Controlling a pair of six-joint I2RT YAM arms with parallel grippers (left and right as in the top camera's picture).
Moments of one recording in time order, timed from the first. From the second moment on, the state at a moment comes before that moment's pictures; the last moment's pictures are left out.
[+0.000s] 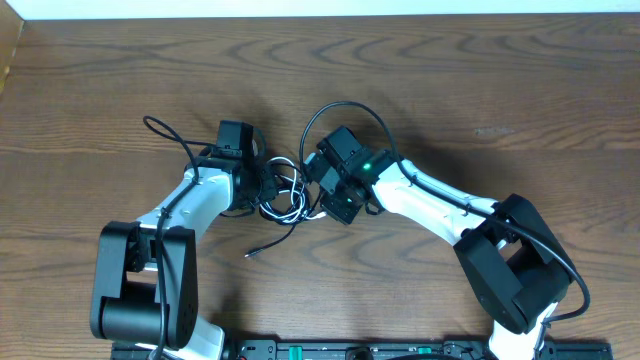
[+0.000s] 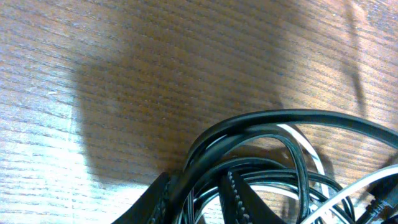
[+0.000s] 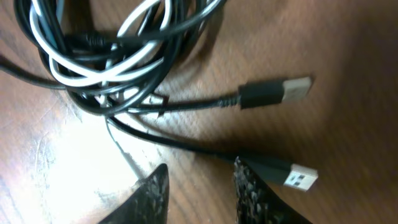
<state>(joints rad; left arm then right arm) -0.13 1.71 0.89 -0.48 0.16 -0.43 0.72 1.94 1.26 -0.58 -0.20 -0.23</state>
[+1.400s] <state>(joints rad) -0.13 1.71 0.89 -0.48 0.16 -0.43 0.79 1.98 1.25 -0.45 -0.31 -0.27</state>
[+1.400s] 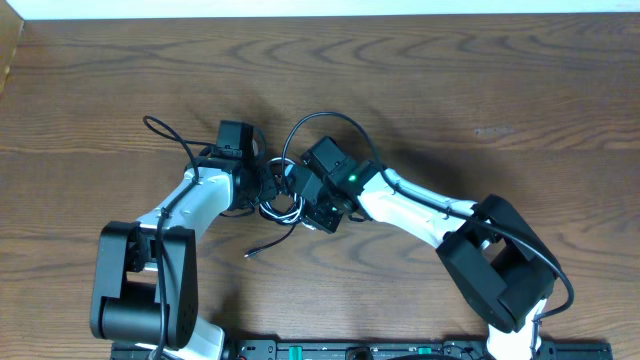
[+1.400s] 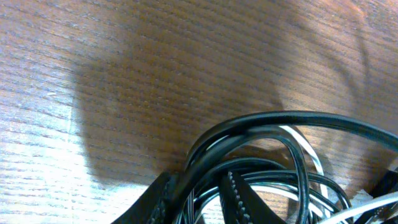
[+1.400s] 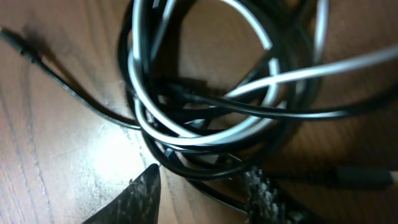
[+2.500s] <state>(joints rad) -0.11 1.71 0.89 -0.47 0.12 -0.43 0.86 2.00 1.25 -0.41 -0.23 -0.40</state>
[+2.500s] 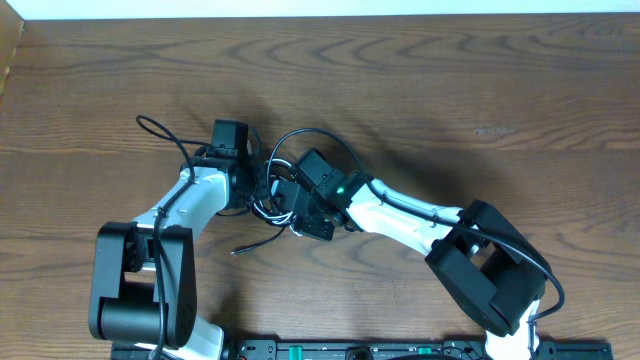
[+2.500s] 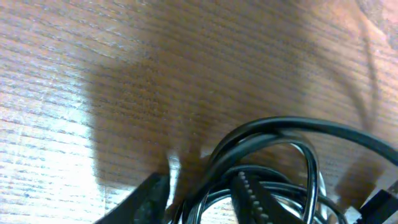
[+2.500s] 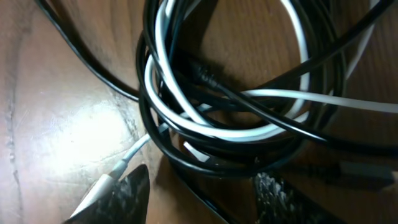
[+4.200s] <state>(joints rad) 0.05 1.58 0.90 -0.83 0.21 -0.45 0.86 2.00 1.24 -0.28 -0.41 -0.51</state>
